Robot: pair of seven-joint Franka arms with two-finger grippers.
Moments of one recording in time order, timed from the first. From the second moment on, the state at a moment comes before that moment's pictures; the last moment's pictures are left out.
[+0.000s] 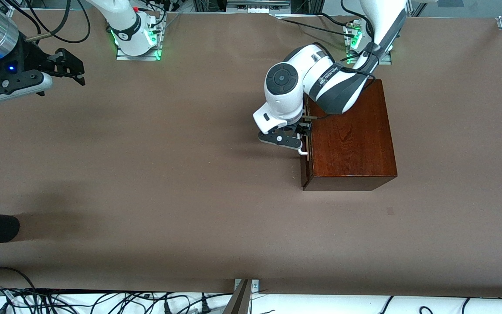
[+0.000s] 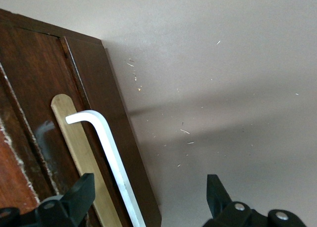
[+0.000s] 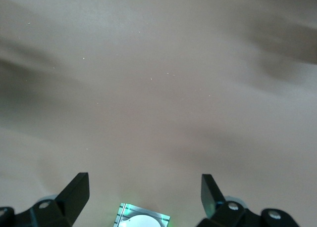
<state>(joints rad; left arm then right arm) -0.38 0.50 -0.38 -1.59 0.23 1.88 -0.56 0.23 0.05 -0.03 -1.42 0.00 1.38 -0.11</state>
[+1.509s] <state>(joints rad) -0.42 0.54 -0.38 -1.64 0.33 1.88 -0.69 0.22 0.05 -0.04 -1.41 0.00 1.40 -0.11</state>
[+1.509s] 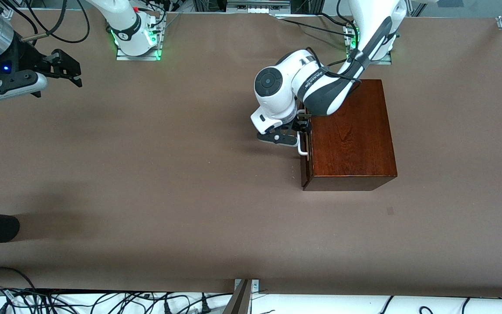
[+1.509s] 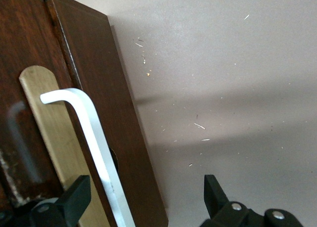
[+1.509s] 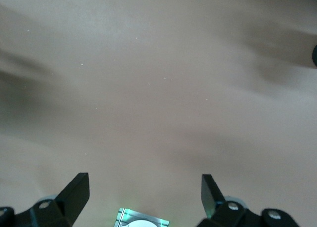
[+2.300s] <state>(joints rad) -0.44 0.57 -0.38 -1.64 0.36 1.89 -0.72 0.22 0.06 -0.04 -1.41 0.00 1.45 -0.11</state>
